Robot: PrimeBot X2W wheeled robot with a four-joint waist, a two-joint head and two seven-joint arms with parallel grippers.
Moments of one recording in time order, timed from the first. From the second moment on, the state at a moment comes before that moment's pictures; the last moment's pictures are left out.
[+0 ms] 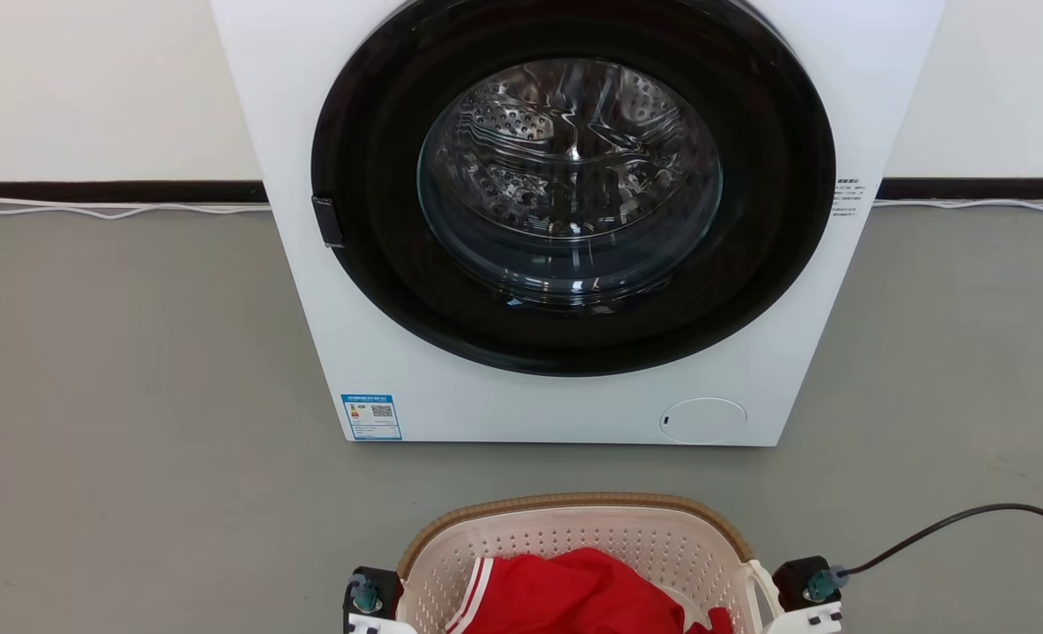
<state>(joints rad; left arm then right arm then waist) -0.45 0.05 -1.20 1.21 -1.08 0.06 0.02 -0.39 -0.07 0.57 1.22 0.51 0.12 0.09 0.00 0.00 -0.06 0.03</state>
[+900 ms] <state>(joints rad) -0.46 0.05 -1.23 1.22 -1.10 0.06 0.02 -0.40 -0.07 0.62 1.23 0.56 0.12 0.06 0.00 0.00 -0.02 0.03</state>
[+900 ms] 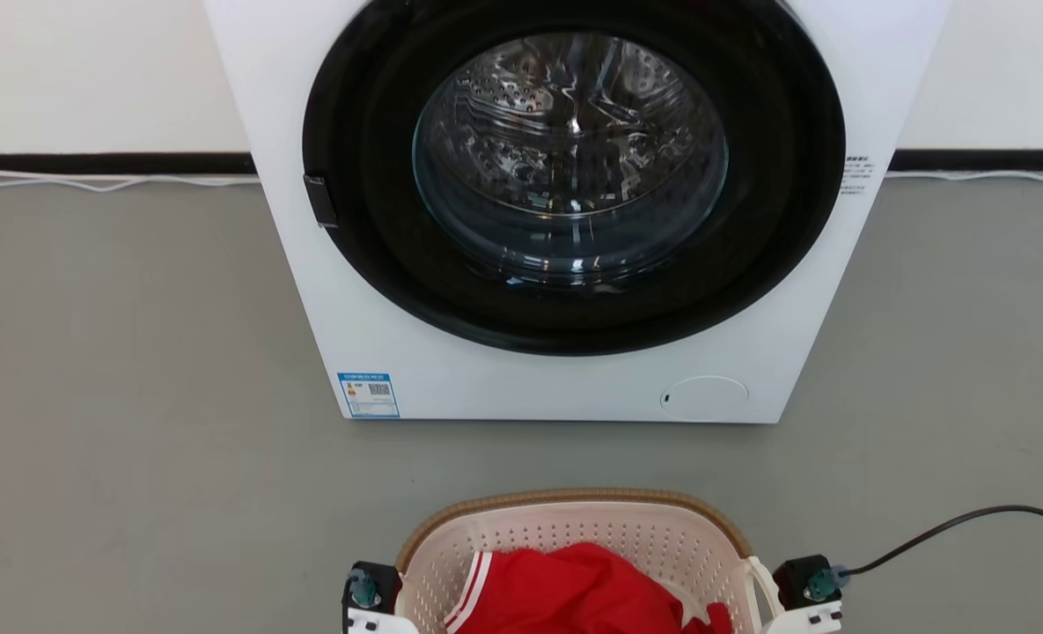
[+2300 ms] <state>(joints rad) -0.96 0.04 -1.19 1.28 -1.08 0.07 -0.22 -0.91 -0.08 0.49 1.31 0.47 0.12 -0.21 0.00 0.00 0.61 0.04</state>
